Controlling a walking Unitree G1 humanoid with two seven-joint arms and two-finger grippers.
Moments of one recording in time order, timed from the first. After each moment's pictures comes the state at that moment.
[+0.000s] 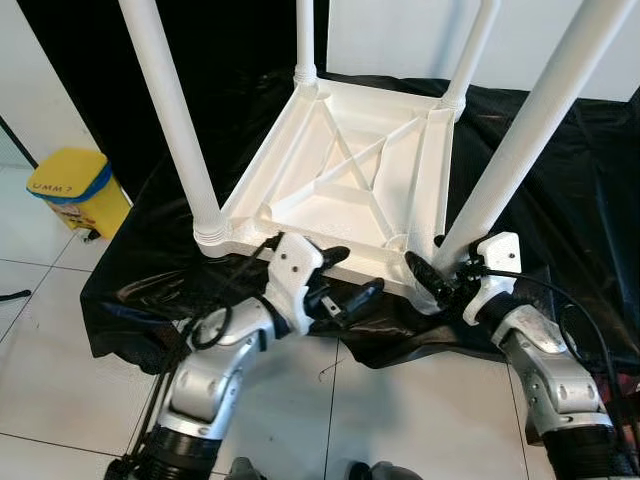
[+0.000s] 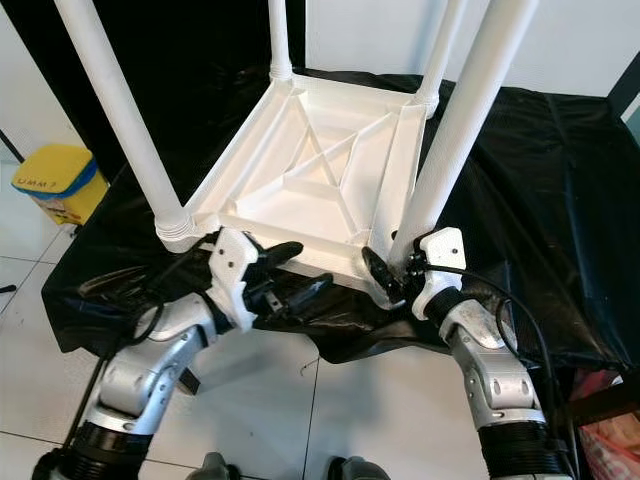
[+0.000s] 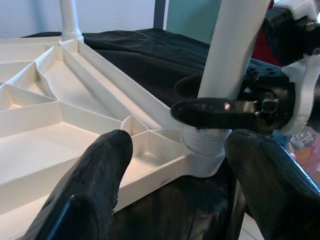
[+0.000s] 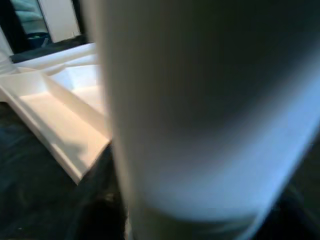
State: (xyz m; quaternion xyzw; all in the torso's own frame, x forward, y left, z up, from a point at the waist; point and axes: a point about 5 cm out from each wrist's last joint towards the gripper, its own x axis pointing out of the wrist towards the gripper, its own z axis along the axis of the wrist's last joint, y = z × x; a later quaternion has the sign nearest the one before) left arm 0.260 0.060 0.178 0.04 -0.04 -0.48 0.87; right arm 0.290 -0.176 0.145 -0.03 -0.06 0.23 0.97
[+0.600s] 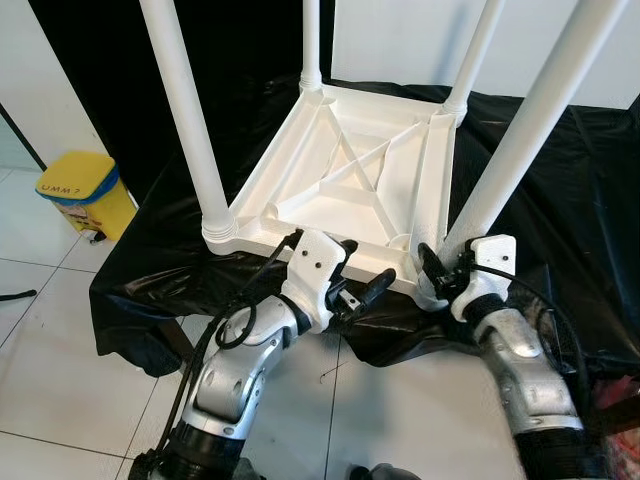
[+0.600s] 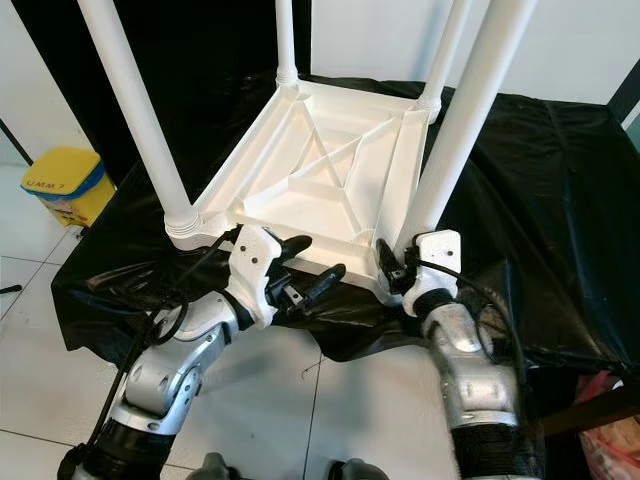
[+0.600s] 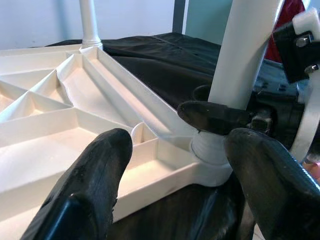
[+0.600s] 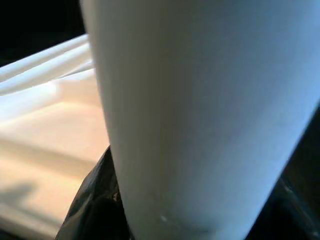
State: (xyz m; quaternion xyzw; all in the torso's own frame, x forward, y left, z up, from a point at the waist) left arm 0.270 0.040 0.181 0.04 -0.04 -0.43 0.90; right arm 0.295 -0.155 0.136 0.04 -0.05 -0.01 1.00
